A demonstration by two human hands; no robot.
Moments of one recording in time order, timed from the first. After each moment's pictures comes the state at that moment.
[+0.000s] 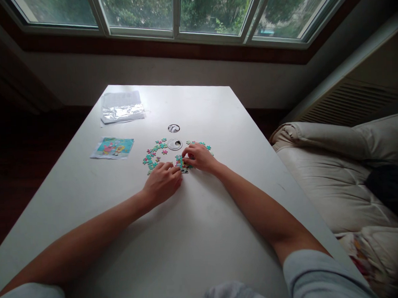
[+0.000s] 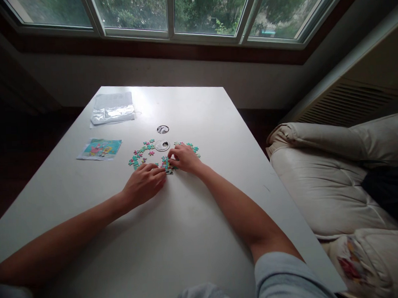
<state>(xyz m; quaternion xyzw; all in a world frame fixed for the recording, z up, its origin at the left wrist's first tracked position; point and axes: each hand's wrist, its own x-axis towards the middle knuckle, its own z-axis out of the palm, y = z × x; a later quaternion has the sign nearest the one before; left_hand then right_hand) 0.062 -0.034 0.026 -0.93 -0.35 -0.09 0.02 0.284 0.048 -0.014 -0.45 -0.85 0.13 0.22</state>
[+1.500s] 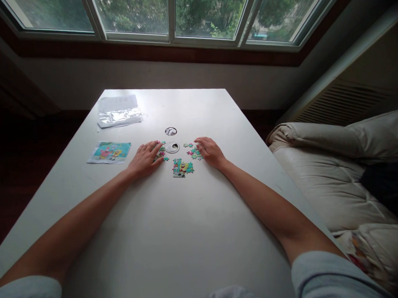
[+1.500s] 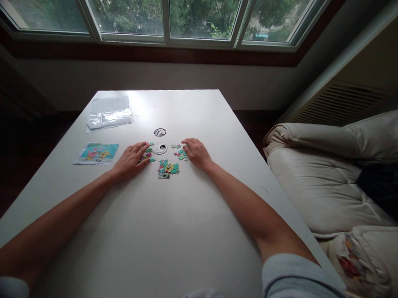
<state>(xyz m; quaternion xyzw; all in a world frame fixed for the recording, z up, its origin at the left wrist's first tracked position) 0.007 0.079 -0.017 -0.88 -0.46 -0.10 -0.05 0.345 0.067 -0.028 -0.52 -0.80 0.08 0.29</state>
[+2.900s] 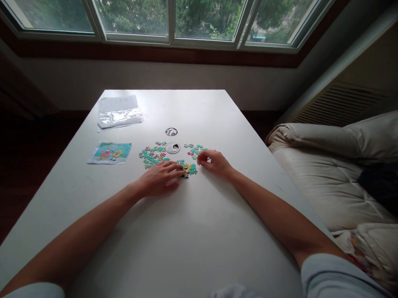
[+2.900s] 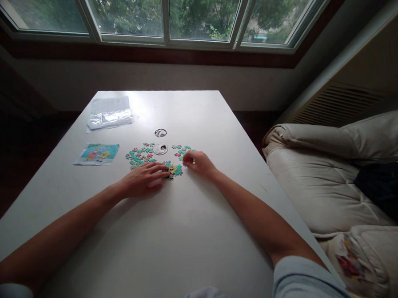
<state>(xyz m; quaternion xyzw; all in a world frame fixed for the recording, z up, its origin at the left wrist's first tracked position) 0.041 0.017 0.012 -0.97 -0.19 -0.11 -0.08 0.341 0.021 -0.011 -0.47 -0.78 0.23 0.33</state>
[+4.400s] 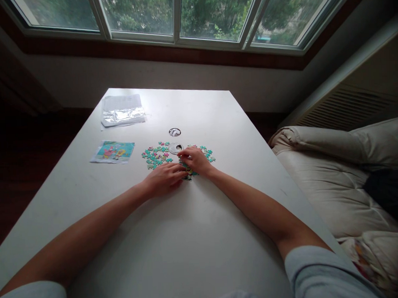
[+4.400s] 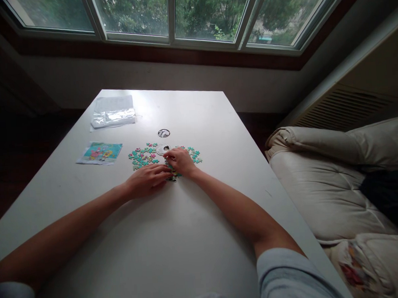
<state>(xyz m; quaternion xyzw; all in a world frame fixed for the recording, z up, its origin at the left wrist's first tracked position) 0.042 0.022 -0.001 -0.97 -0.20 -0.15 -0.04 0.254 0.062 -0.022 -0.48 -0.80 0.17 0.32</state>
